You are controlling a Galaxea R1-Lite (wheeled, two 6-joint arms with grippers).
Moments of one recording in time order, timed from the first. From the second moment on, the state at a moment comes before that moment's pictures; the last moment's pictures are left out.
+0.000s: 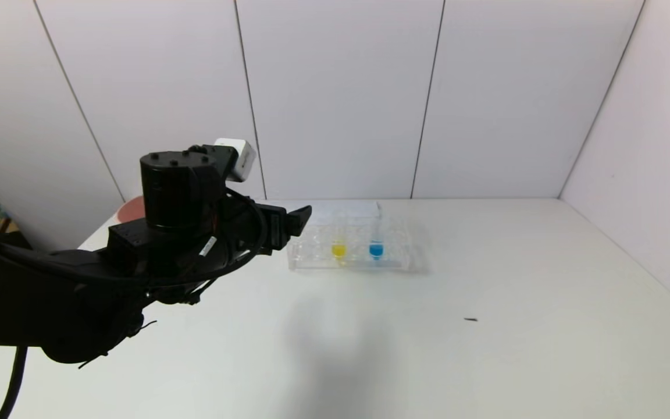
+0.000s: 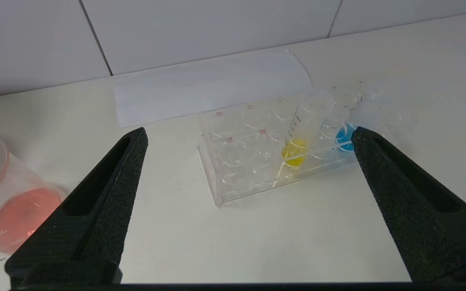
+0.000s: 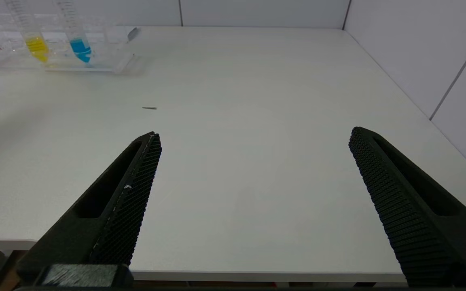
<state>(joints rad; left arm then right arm) -0.59 1.73 -0.85 -0.72 0.22 -0.12 0.00 0.00 0.00 0.00 0.00 0.00</state>
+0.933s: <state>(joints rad) -0.69 1.94 -0.85 -0.96 0.30 -0.11 0.00 0.00 0.00 0.00 0.00 0.00</state>
